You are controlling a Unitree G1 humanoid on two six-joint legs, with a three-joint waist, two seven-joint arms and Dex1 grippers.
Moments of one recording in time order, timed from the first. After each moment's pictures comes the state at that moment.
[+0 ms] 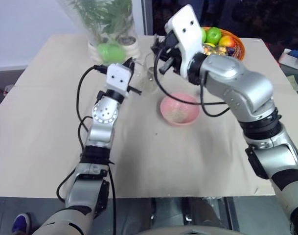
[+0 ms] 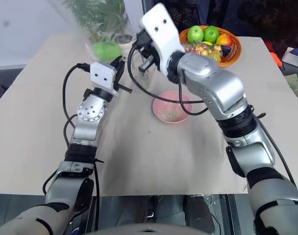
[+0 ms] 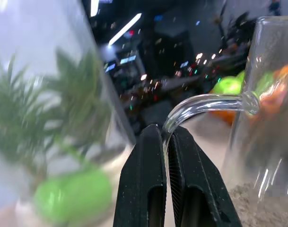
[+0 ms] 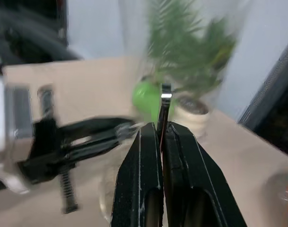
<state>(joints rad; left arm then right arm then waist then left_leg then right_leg) -0.68 0.32 0.02 0.34 0.07 -0.30 -0.22 -1.05 -0.33 0.30 -0.11 0.50 0.74 0.28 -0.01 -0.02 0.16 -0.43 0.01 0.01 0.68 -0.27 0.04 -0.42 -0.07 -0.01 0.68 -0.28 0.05</state>
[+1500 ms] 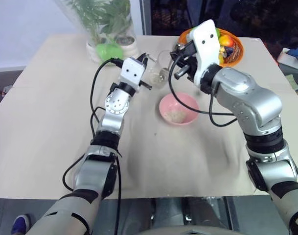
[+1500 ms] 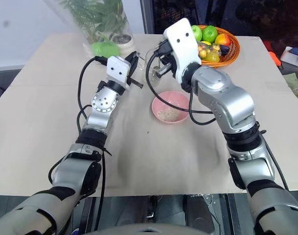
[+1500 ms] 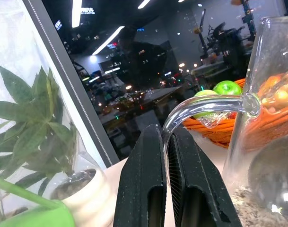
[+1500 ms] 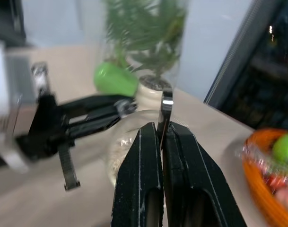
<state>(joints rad) -0.86 0.27 -0.01 0.68 0.10 -0.46 -0.22 -0.93 -0.36 0.30 -0.23 0.34 0.74 0.22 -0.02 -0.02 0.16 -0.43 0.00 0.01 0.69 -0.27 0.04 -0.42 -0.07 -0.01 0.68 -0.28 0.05</state>
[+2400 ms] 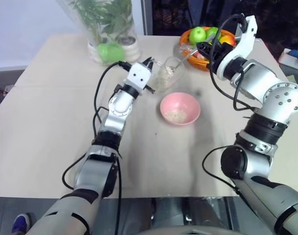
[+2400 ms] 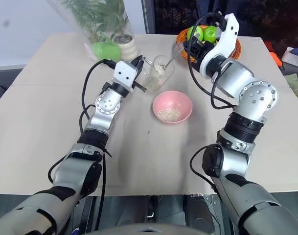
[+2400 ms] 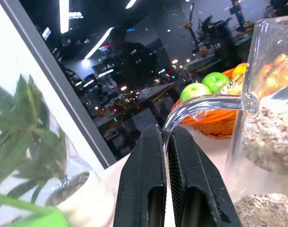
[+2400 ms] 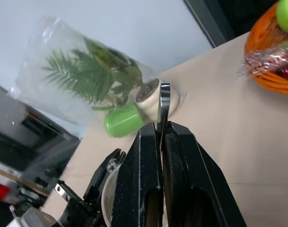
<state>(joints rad) -0.88 0.28 -0.05 0.72 0.17 -0.50 -0.22 -1.05 -0.02 -0.62 -0.10 0.91 1.25 -0.23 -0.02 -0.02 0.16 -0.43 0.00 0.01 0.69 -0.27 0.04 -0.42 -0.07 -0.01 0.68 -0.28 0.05</state>
